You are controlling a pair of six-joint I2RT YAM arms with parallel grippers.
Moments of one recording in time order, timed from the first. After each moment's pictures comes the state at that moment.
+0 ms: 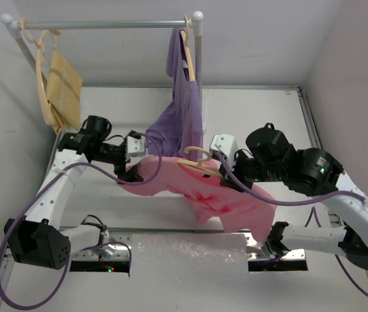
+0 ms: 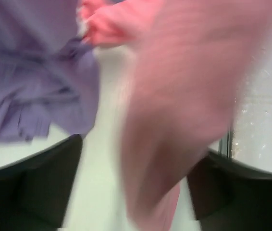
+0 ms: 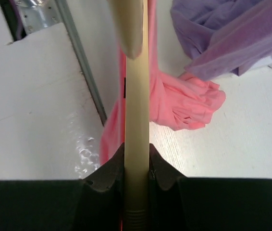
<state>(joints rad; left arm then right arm) -0.16 1.17 1.09 -1.12 0.89 1.16 0.96 1.03 1.42 -1.10 -0.12 -0.18</state>
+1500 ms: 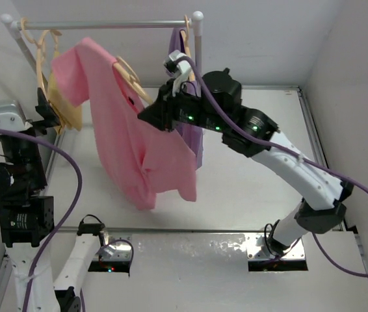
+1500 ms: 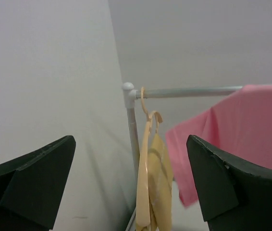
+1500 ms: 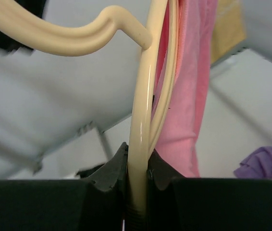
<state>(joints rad) 0.04 0.65 1.31 -0.17 -0.23 0.28 0.97 1.54 1.94 -0.48 -0.22 0.27</state>
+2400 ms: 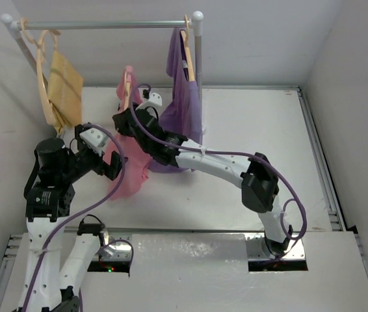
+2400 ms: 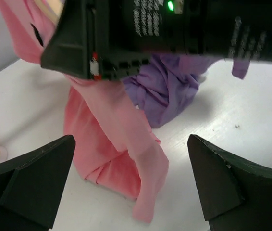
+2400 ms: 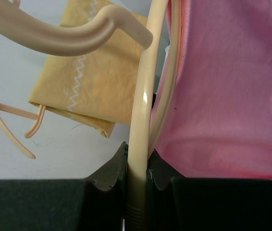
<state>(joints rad) 0.02 0.66 1.00 -0.75 0.58 0.36 1.06 2.06 1.84 0.08 0.52 0.90</state>
